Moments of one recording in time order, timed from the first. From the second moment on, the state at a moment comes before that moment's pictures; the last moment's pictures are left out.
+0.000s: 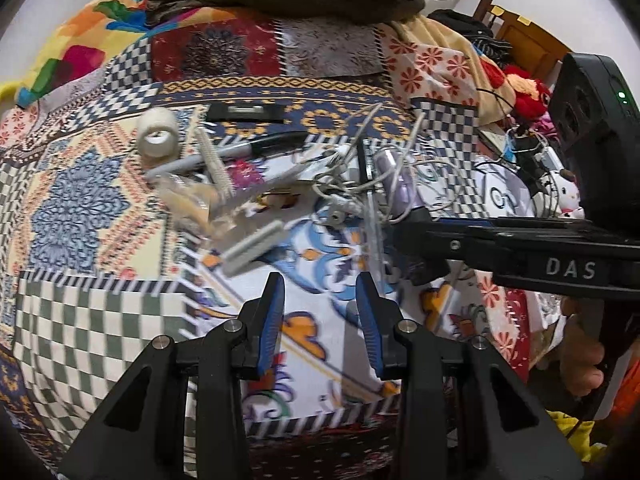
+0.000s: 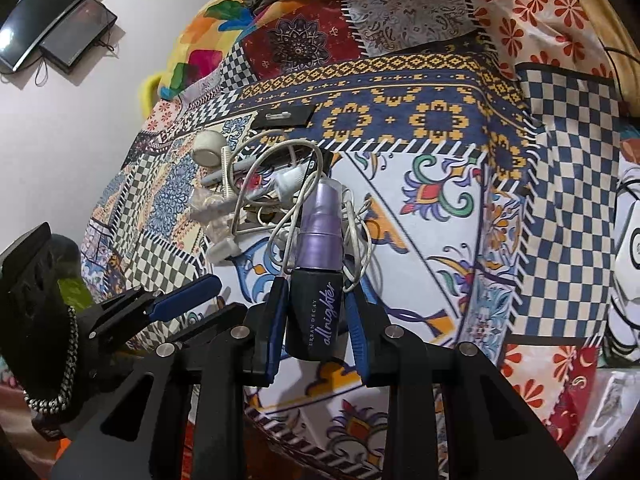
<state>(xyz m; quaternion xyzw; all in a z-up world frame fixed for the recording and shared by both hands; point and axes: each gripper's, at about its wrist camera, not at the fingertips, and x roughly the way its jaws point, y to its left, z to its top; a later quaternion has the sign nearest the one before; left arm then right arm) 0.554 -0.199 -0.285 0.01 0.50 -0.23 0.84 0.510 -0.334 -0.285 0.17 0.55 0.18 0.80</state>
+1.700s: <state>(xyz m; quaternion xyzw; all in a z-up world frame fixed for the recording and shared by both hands) 0.545 -0.244 -0.272 0.00 0.51 -0.22 0.83 0.458 -0.371 -0.229 0.08 0.50 0.17 0.85</state>
